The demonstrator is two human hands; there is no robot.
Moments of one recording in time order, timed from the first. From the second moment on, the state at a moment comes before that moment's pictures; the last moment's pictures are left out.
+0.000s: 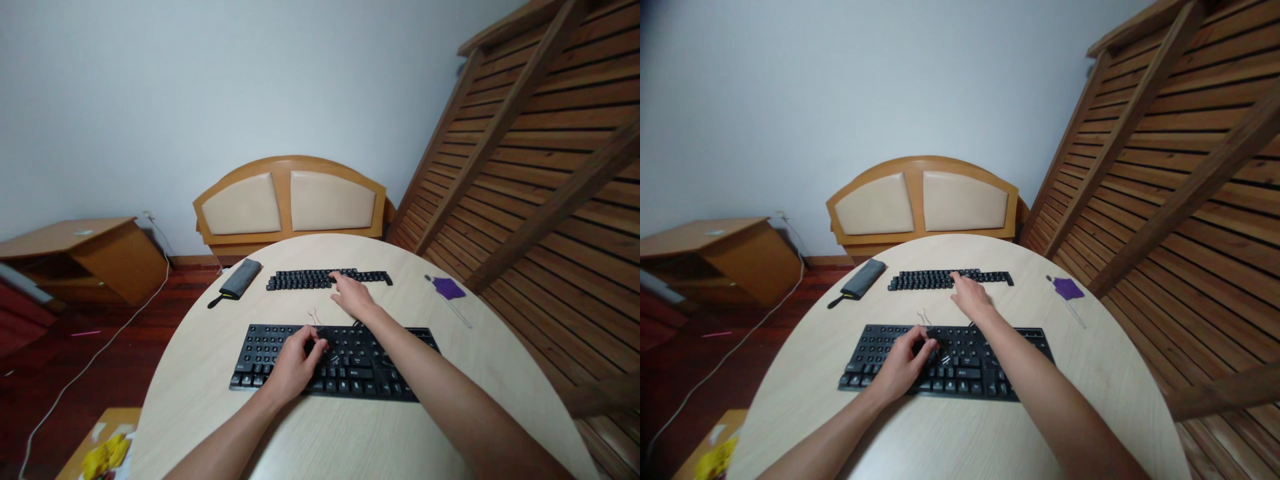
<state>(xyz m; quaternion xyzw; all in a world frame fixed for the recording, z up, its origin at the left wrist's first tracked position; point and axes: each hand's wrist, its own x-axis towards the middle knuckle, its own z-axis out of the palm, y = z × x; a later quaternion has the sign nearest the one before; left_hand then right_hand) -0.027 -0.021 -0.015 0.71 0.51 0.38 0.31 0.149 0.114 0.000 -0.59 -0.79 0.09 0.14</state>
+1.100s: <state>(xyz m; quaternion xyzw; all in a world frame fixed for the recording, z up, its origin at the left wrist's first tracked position) -0.027 -0.023 -0.008 0.72 0.47 0.39 0.33 0.187 -0.029 -0.012 -0.44 -0.88 0.13 0.13</state>
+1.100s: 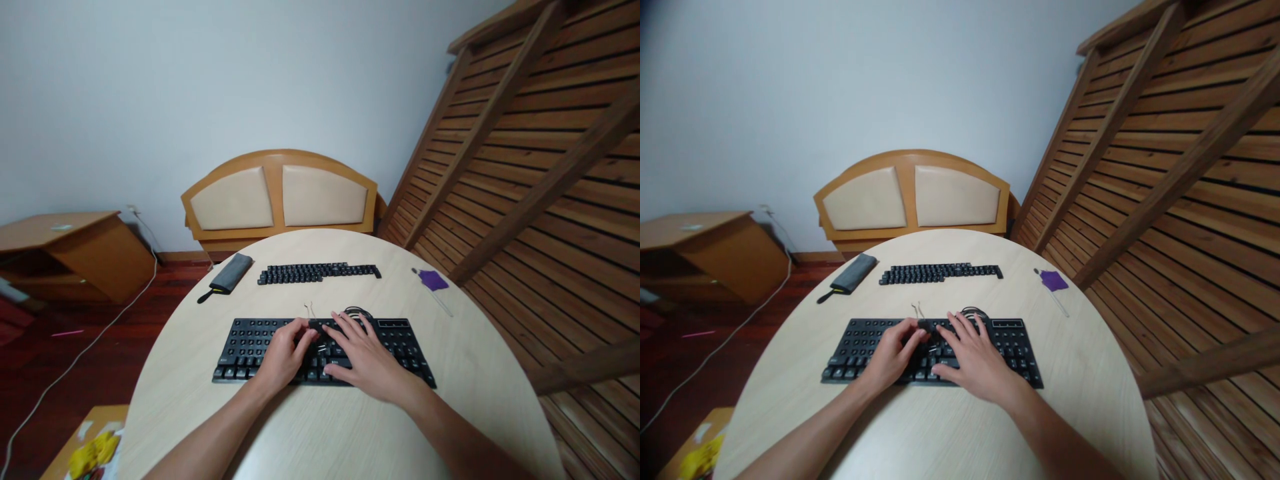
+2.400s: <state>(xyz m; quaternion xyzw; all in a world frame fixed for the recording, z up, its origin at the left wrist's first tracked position) -0.026 -0.016 -0.017 0.65 0.42 0.40 0.50 0.180 -0.034 -0.009 -0.46 -0.84 0.17 0.22</state>
